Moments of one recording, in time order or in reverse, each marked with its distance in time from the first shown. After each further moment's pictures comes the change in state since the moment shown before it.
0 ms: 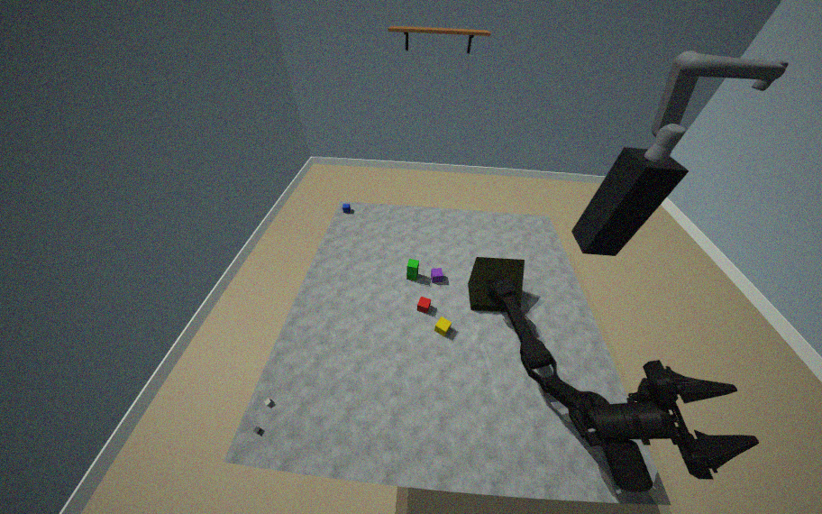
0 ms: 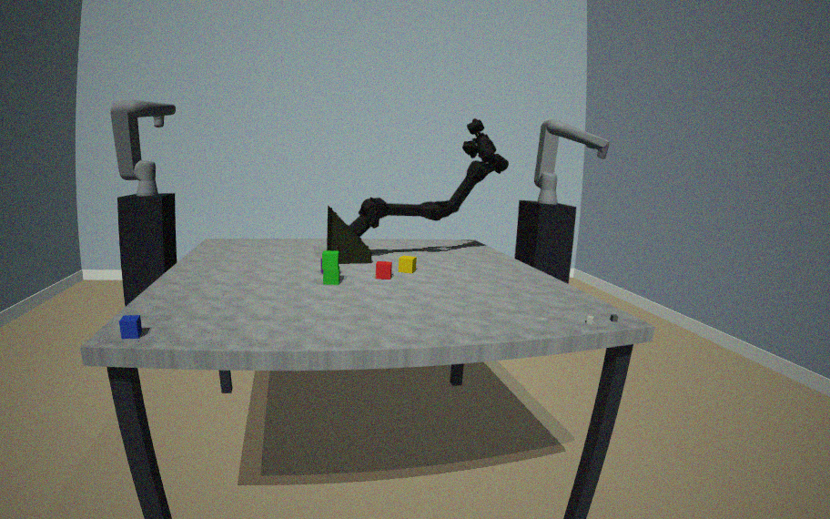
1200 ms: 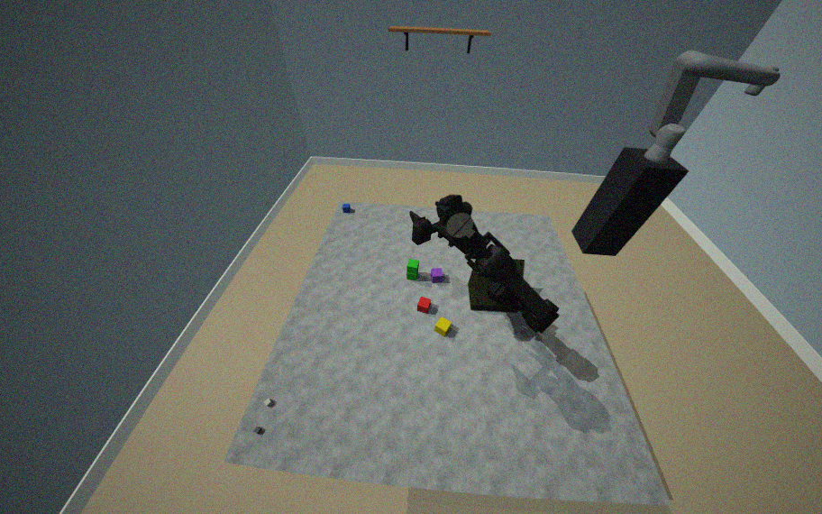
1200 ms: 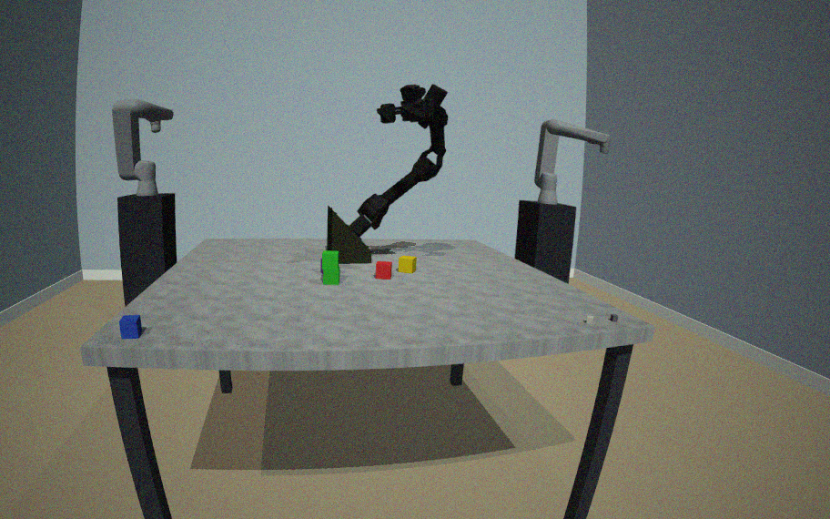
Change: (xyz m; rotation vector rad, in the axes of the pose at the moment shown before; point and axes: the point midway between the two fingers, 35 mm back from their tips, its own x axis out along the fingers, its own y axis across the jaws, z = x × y) arm -0.352 -0.520 0.126 -1.343 1.986 -1.496
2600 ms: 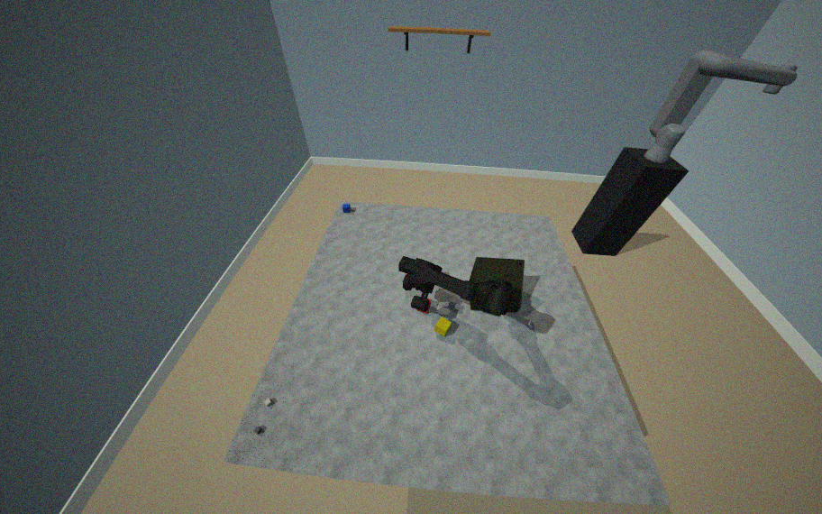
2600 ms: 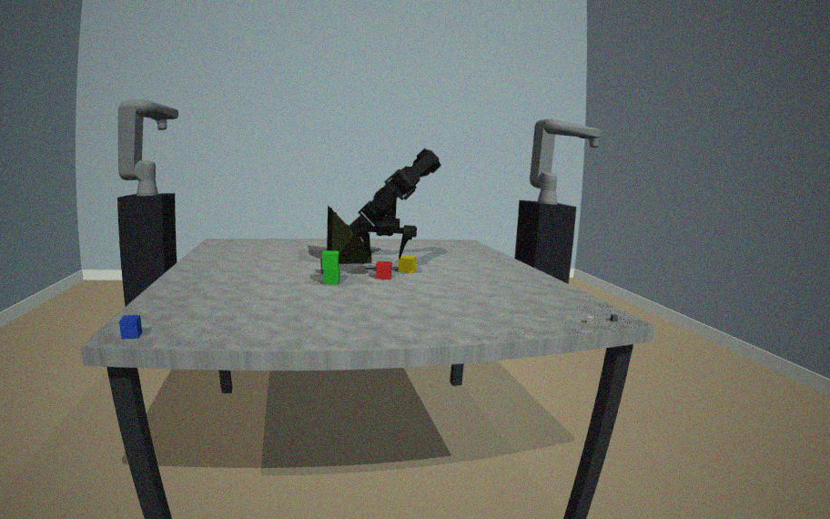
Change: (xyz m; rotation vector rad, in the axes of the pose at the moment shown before) arm 0.016 -0.039 -0.414 -0.529 1.495 0.420
